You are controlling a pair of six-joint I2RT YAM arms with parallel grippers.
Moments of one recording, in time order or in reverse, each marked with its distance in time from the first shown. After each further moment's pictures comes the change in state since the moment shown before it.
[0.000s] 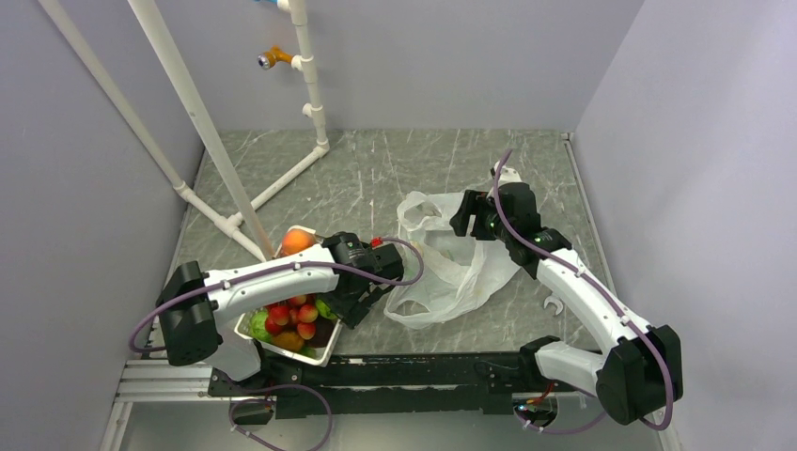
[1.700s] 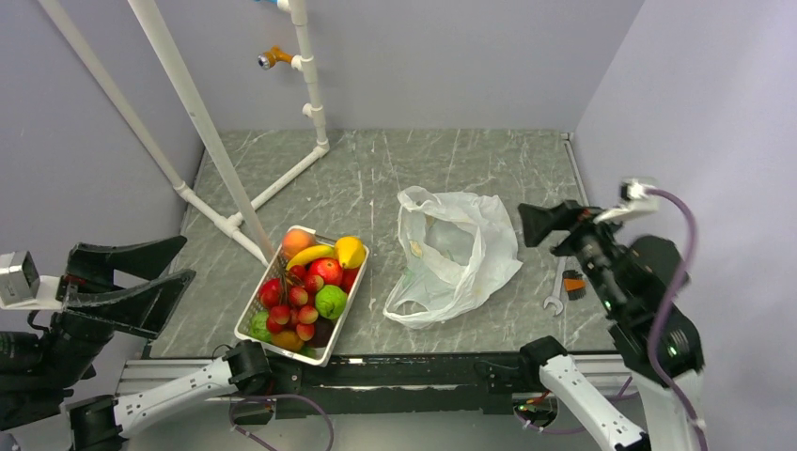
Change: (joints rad) left arm -0.005 -1.334 0.030 0.750 0.020 0.090; right arm 0.000 -0.525 0.424 -0.455 0.165 -0.040
